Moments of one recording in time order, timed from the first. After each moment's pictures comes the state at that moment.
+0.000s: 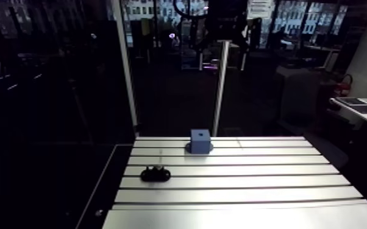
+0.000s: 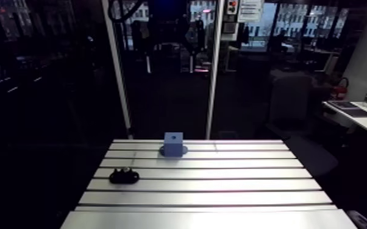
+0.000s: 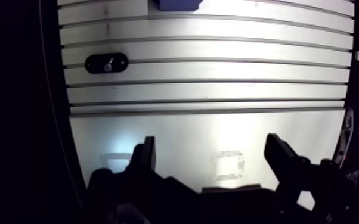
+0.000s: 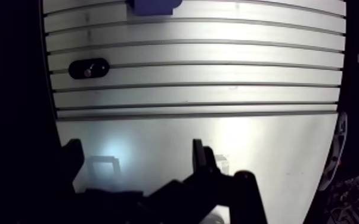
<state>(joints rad) -0.04 -1.52 1.43 -1.48 -1.58 -1.60</state>
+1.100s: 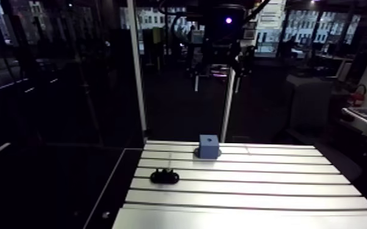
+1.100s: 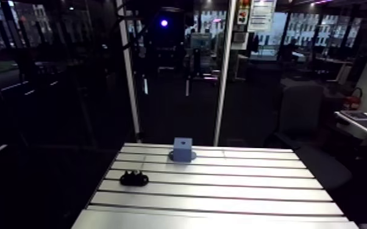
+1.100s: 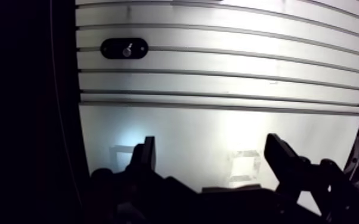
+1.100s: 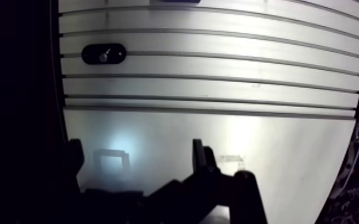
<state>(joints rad) 0.02 -1.56 1.55 -1.56 -1.55 -1.59</state>
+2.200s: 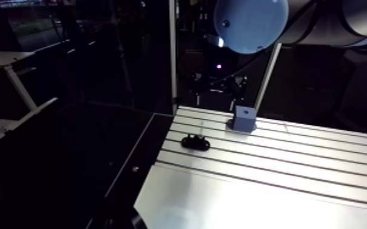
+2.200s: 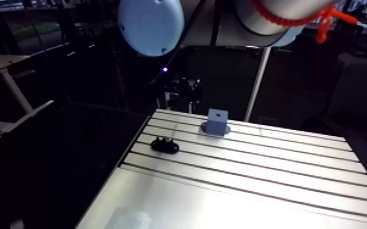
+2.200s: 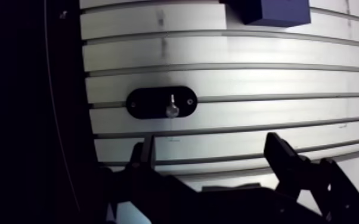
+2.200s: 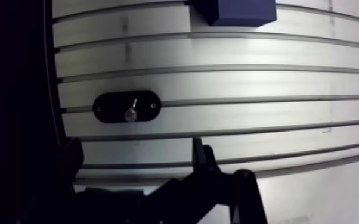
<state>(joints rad) 0.22 -1.37 1.83 -2.15 -1.60 -1.32</state>
